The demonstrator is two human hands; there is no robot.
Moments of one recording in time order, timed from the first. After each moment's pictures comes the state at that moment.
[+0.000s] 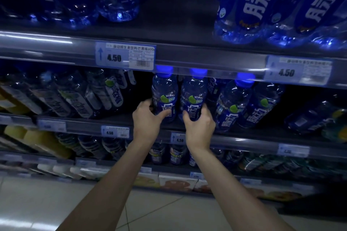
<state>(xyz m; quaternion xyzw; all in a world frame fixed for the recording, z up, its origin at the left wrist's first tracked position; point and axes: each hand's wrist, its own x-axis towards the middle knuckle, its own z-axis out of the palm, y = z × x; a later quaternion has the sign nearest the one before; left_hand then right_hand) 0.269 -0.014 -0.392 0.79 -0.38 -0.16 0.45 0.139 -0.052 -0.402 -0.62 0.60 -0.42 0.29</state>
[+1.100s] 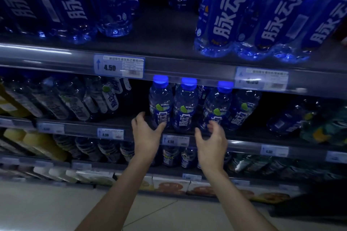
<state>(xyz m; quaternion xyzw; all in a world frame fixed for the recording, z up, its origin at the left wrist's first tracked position) 0.225 0.012 -0.383 0.82 -0.30 -0.21 0.44 0.061 -0.026 -0.397 -0.63 0.61 -0.40 0.25</state>
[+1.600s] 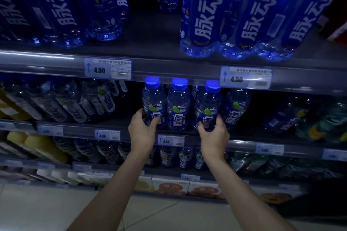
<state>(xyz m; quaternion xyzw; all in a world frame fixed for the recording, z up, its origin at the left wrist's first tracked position) 0.223 0.003 -0.379 0.80 -0.31 -0.18 0.48 0.045 -0.060 -0.397 -0.58 0.64 -0.41 0.30</state>
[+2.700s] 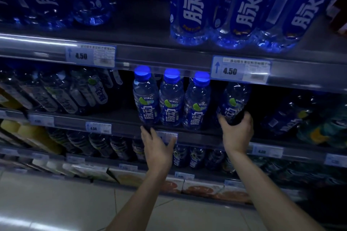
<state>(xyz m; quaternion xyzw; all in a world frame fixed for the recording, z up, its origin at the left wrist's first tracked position) 0.138 0.006 -0.442 0.88 -0.30 -0.21 0.30 -0.025 -0.113 -0.408 -0.55 0.65 -0.46 0.26</state>
